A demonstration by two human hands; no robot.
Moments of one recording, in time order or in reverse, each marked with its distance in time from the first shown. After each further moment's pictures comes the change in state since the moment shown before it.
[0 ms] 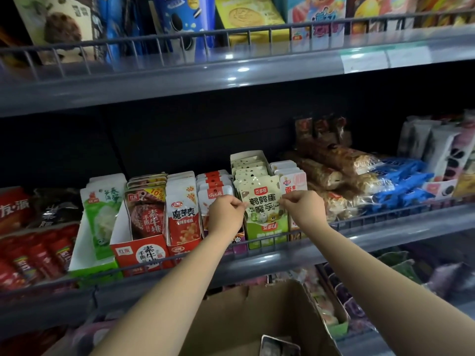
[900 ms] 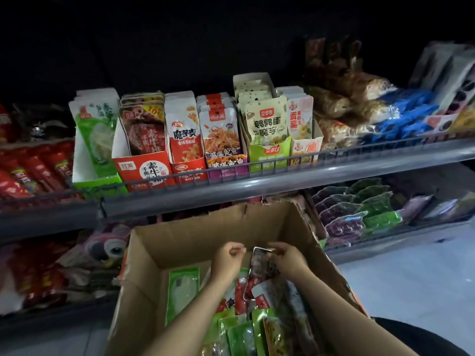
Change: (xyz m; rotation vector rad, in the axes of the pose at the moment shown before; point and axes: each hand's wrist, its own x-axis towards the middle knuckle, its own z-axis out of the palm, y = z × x) left_hand -0.185 -0.164 0.063 -0.153 -0.347 -0.442; right_hand -0.193 0.137 0.086 -0.023 -0.496 0.440
